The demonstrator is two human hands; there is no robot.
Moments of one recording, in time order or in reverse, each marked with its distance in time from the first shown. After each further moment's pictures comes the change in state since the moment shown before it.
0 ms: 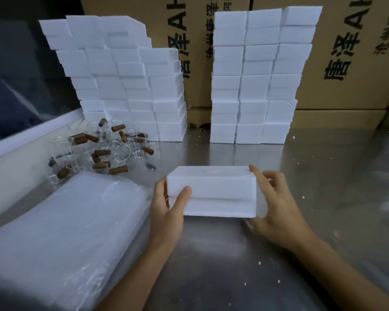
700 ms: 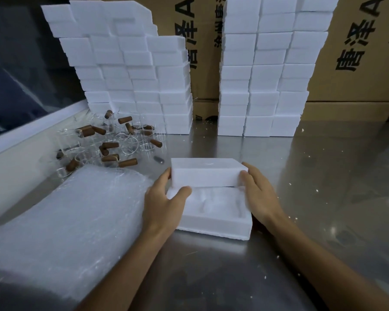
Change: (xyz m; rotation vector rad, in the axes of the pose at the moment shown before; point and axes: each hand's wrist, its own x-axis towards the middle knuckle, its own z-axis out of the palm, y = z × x) left_hand 0.013 0.027 -0.038 0.347 -0.110 -0.154; right_hand 0.040 -0.034 0.052 0.448 -0.011 0.580
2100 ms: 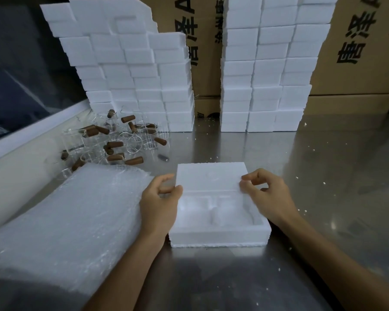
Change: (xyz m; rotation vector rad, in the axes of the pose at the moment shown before) left_hand 0.017 -0.035 -0.013 -0.110 0.132 -0.028; right_hand -0.021 -0.010 -0.004 -0.035 0.061 0.022
